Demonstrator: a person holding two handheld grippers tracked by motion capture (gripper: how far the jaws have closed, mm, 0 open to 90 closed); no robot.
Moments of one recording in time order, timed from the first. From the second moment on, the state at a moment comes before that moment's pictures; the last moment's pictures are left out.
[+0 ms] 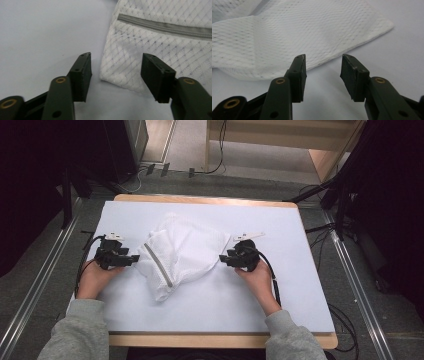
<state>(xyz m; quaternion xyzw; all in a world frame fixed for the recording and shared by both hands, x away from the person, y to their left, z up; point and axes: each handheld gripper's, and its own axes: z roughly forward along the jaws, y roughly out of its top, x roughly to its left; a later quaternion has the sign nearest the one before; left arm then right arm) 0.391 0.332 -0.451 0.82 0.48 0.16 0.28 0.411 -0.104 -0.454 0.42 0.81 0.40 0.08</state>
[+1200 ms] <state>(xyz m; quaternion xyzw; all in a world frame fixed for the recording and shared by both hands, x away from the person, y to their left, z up) 0.355 0.343 -0.430 0.78 0.51 0.09 0.35 0.432 -0.070 -0.465 0.42 0.83 0.35 0.09</state>
